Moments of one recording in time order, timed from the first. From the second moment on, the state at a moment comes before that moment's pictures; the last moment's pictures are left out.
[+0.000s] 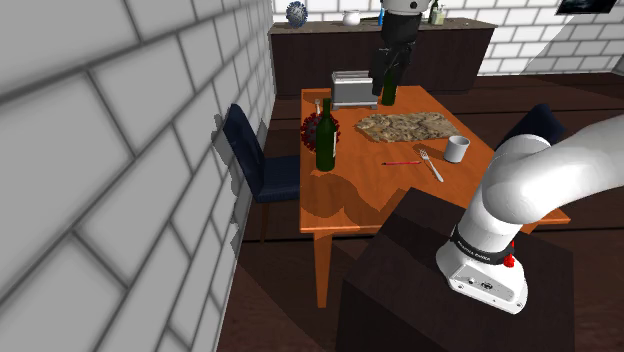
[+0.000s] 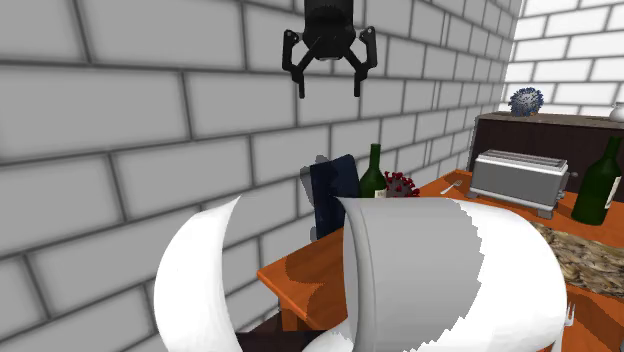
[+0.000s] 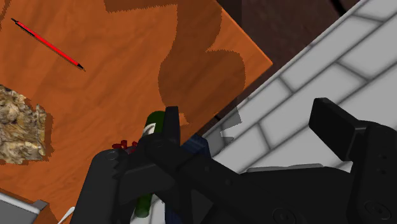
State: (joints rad) arm 0.00 -0.79 -0.01 -2.34 -0.04 1.63 0.07
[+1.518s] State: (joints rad) arm -0.04 -0.05 -0.23 -1.97 0.04 2.00 -0.19
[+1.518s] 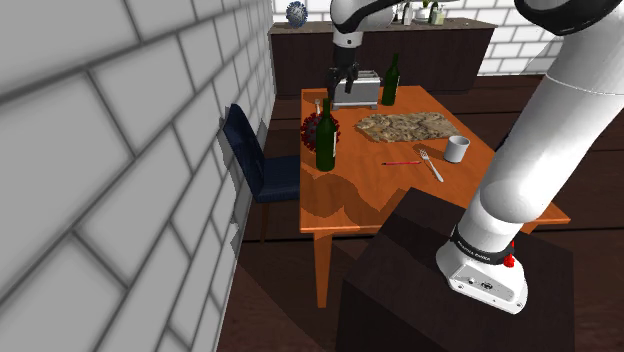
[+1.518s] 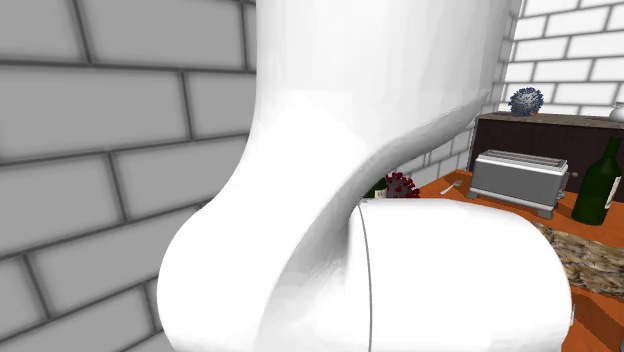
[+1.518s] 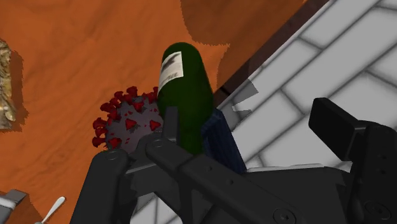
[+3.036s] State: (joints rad) arm -0.09 0.28 -0.25 -1.75 0.17 2.10 -0.31
